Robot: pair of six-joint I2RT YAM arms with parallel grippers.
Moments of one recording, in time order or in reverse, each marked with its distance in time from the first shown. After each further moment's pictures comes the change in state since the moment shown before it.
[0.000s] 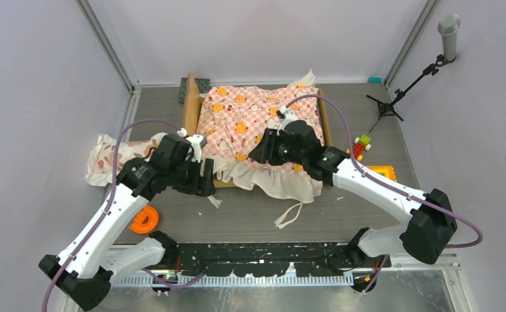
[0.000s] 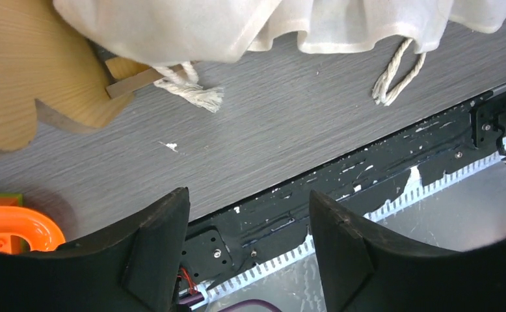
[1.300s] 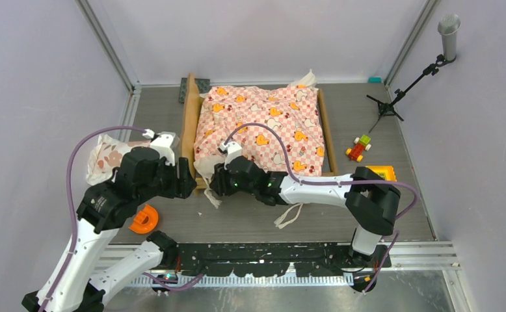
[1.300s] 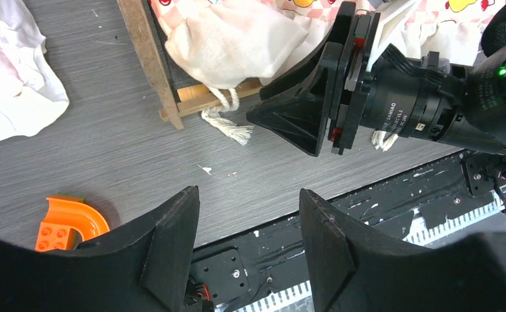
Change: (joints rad) left arm 0.000 -0.214 0.085 -0.053 -0.170 -0.002; right arm 0.358 0.396 0.046 0.326 0.222 -0.142
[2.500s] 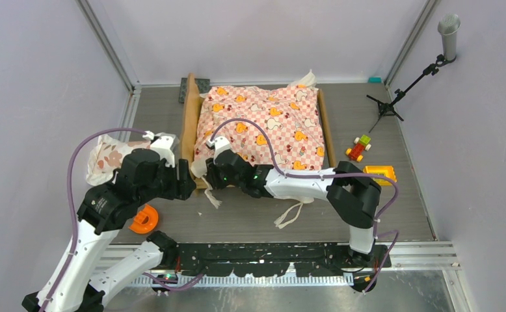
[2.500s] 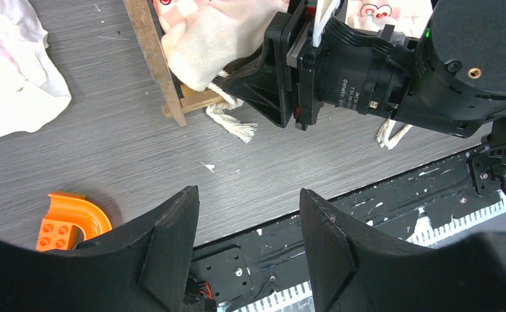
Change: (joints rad) left arm 0.000 -0.012 -0.021 -0.001 -0.007 0.001; right arm -0.006 0.148 0.196 -0.089 0.051 -0.116
